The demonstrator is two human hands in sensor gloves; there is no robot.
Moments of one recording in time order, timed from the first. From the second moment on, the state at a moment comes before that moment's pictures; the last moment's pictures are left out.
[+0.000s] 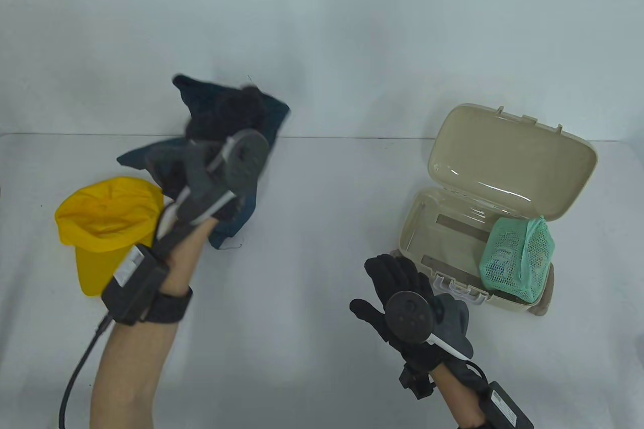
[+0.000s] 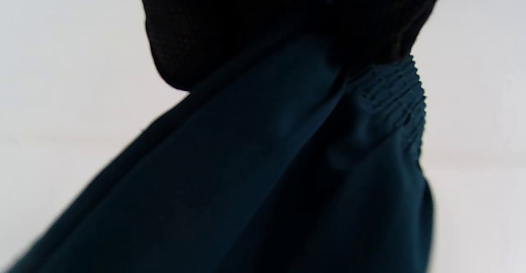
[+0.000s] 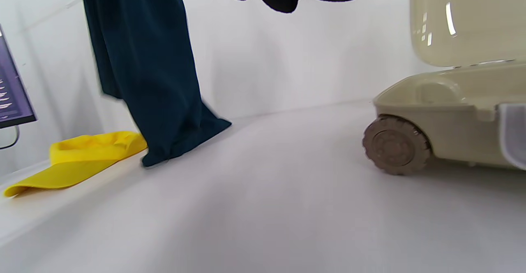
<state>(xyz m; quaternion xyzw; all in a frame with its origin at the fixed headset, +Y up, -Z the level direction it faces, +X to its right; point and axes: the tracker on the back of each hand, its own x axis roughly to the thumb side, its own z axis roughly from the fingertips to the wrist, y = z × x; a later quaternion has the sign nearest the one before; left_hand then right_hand) -0.109 -0.507 -0.356 0.26 -0.09 -0.01 0.96 0.142 -0.651 -0.285 0.16 -0.03 0.98 0.14</state>
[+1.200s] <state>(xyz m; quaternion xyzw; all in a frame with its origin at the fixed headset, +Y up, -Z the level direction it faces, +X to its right) -0.257 -0.693 -0.365 -0.05 0.05 -0.10 0.99 0.086 -0.715 -0.307 0.20 0.12 0.97 -0.10</state>
